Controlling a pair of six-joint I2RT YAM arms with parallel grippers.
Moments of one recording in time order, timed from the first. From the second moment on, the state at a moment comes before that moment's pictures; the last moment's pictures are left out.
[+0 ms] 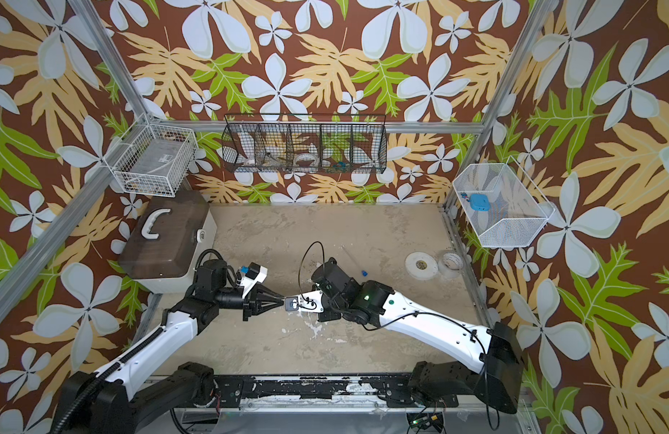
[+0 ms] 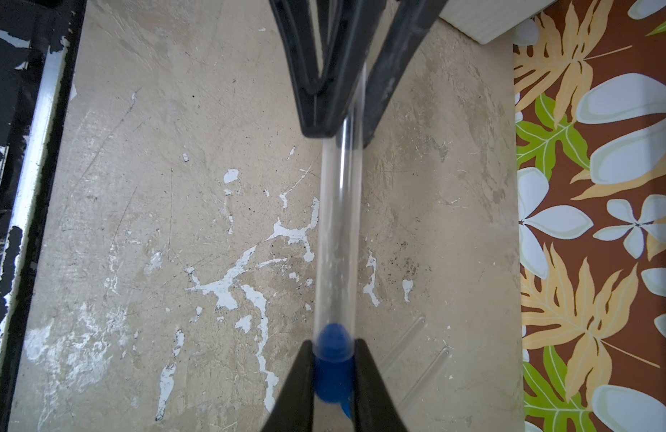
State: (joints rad) left arm -0.25 1.05 0.53 -0.05 1.19 0.19; right arm 0.99 1.32 1.10 -0.60 0.01 -0.78
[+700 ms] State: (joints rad) left arm -0.17 1.00 0.44 0.34 1.19 -0.23; right arm 0.79 0.99 0.88 -0.36 -0.28 -0.37
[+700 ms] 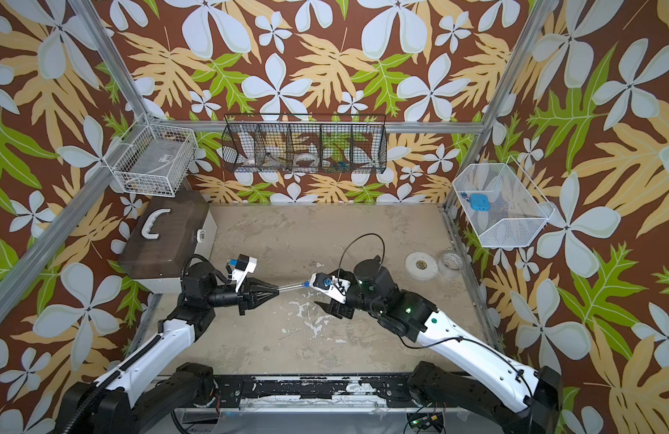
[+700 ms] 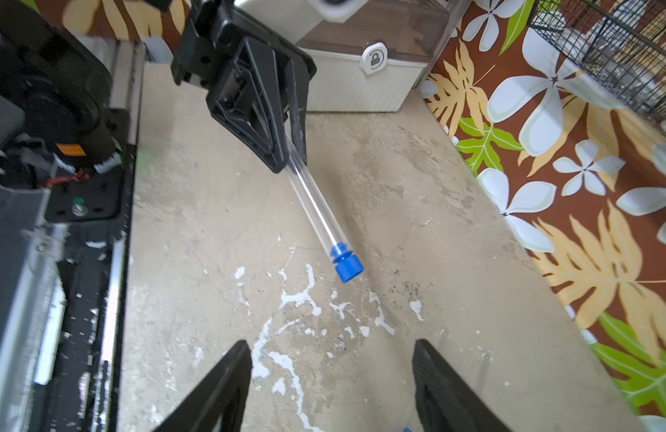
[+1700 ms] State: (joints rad) left arm -0.15 0.98 0.35 0.76 1.21 -0.56; right arm 0.55 1.29 0.97 -0.05 -0.92 0.64
